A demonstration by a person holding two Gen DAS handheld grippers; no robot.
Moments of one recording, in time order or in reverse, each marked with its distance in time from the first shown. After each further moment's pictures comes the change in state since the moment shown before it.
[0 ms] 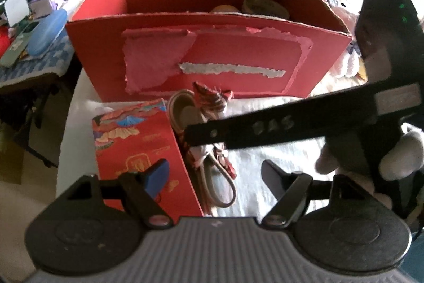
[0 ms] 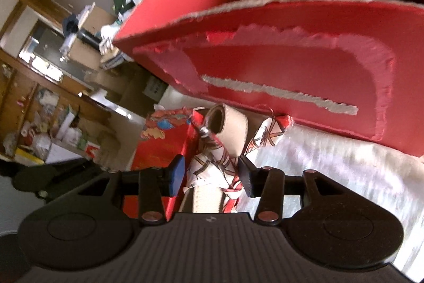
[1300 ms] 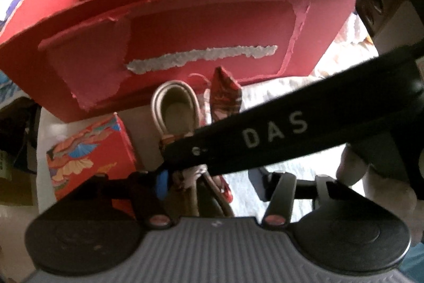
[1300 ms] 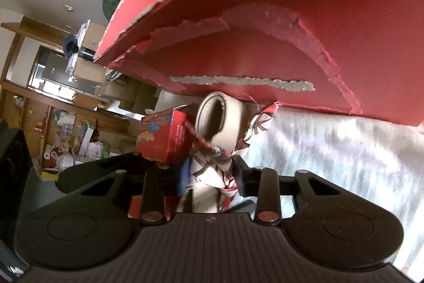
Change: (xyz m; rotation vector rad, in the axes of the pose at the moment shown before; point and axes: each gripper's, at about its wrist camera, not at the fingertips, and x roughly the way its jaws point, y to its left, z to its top) left arm 0.064 -0.027 0.018 0.143 0.101 0.031; right arm -0.040 -0.065 -0.013 0.169 0.036 0.108
